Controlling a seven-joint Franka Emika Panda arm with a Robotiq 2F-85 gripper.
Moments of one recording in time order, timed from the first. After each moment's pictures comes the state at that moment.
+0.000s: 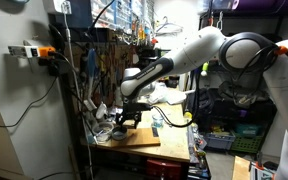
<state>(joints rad) 0.05 0.50 0.04 -1.71 0.14 2.22 0.47</state>
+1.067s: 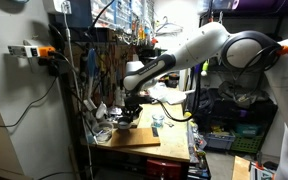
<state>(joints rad) 0.10 0.47 -0.07 -1.68 0.07 2.21 0.60</state>
